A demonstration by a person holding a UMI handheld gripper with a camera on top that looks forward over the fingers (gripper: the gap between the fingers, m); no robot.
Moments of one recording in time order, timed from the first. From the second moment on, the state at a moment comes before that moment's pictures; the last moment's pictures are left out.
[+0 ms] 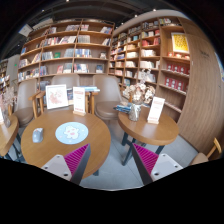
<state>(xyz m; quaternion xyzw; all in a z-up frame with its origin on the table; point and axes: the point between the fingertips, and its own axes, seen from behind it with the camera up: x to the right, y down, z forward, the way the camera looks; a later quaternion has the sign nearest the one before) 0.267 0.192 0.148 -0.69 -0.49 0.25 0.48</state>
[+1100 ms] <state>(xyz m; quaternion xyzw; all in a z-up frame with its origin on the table) 0.195 -0.127 0.085 -0.59 -0.63 0.32 0.39</state>
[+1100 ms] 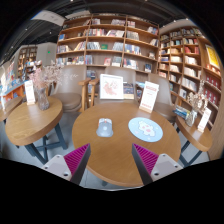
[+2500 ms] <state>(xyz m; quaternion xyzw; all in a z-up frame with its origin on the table) -0.007 -0.155 -0.007 -0.62 -0.65 0.30 0.32</state>
